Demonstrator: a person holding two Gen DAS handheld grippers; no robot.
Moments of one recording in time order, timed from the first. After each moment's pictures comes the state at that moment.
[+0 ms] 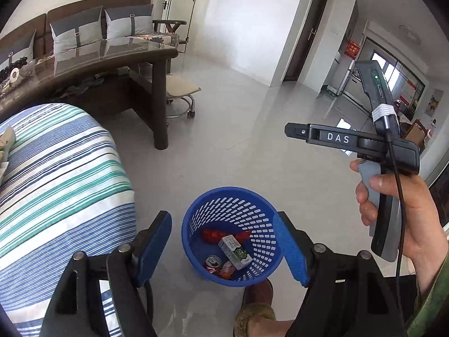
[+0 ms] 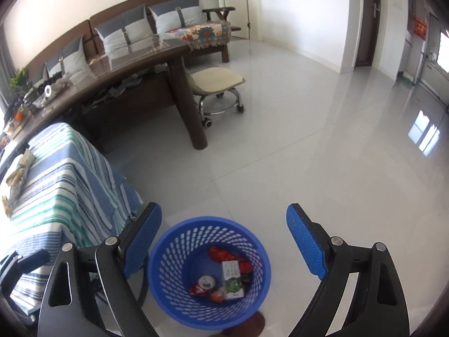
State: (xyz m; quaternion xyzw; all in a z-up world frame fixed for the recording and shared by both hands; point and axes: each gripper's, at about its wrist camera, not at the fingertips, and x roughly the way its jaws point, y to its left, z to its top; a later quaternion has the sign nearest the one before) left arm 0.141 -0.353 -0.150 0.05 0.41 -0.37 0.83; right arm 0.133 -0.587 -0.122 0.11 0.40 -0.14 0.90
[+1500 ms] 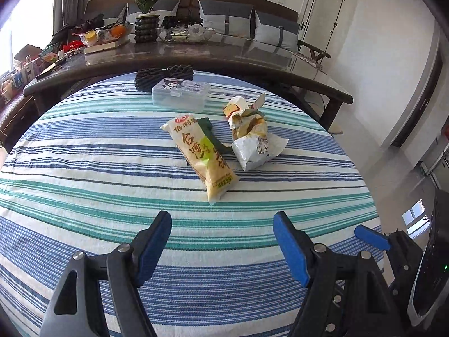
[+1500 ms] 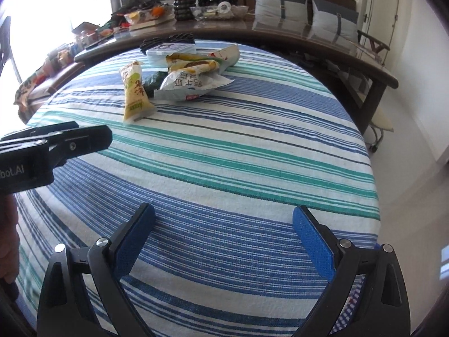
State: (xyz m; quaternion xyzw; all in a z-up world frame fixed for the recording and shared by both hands) left arm 0.229 -0.072 -0.138 -0.06 0.42 -0.08 0.90; right arm 0.188 -0.230 -0.168 -0.07 0.44 0.13 0.89
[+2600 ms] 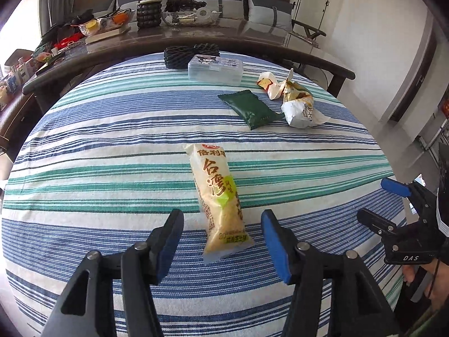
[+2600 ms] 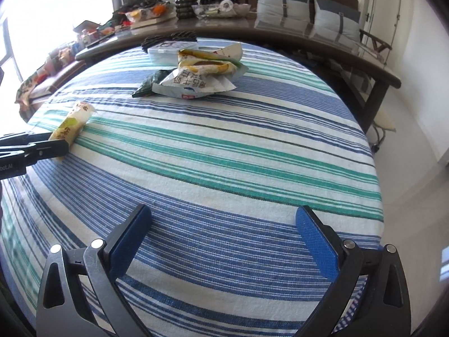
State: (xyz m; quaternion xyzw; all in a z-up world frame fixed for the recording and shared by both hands) left arm 0.206 0.006 -0.157 -0.02 0.46 -0.11 0.88; right arm 0.189 -0.228 -0.169 -0.06 0.44 0.13 0.88
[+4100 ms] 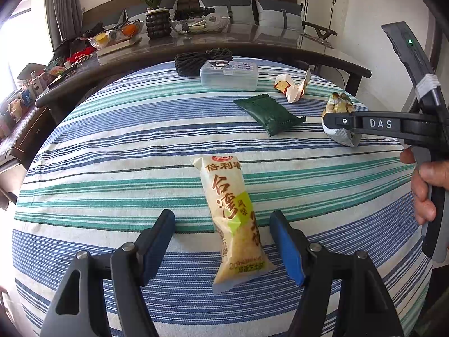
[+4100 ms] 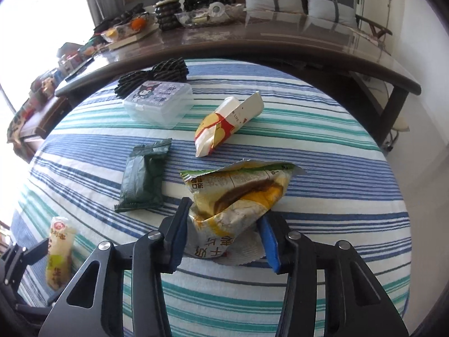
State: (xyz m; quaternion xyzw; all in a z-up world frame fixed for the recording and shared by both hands) left arm 0.216 0.000 -0.165 0.02 0.44 -0.06 0.89; right arm 0.300 -0.184 -0.151 -0.01 0.46 0.12 0.88
